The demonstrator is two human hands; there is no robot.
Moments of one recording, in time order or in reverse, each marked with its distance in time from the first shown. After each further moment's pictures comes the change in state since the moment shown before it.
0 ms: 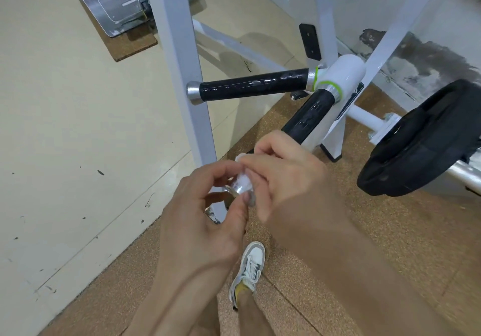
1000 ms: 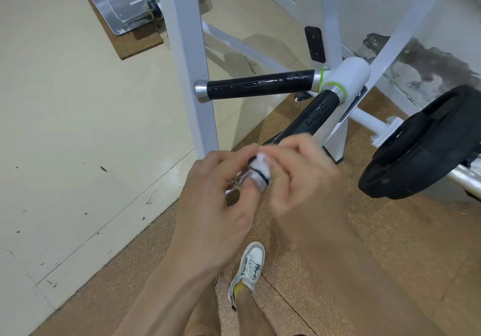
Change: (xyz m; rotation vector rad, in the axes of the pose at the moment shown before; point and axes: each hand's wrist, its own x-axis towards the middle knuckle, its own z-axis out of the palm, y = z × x) left_hand 0.015 0.000 0.004 0.103 -0.115 0.067; right_hand -0.009 0.008 0.012 0.074 0.236 0.074
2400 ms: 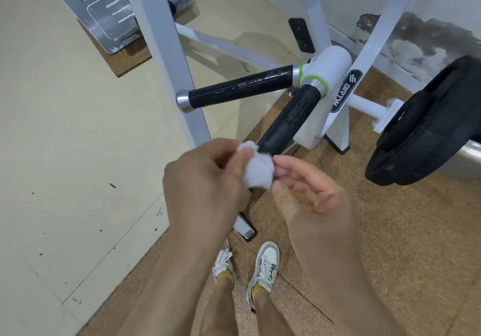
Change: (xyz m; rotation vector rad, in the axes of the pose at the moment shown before) left_hand 0.031 0.030 0.014 0.159 0.163 -0.084; right_hand -0.025 -0.003 -0.022 0.761 0.030 0.695
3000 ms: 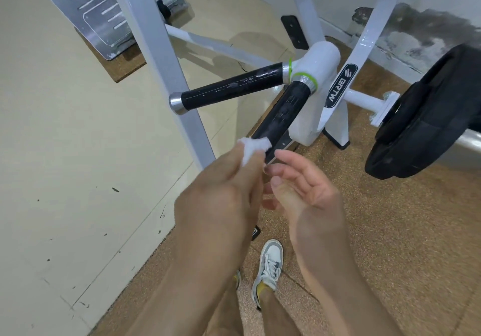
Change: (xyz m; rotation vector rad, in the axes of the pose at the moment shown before) left_hand -0.023 0.000 0.009 0.430 -0.062 0.413; right_hand 0.003 0.015 -0.003 0.276 -0.021 0.093
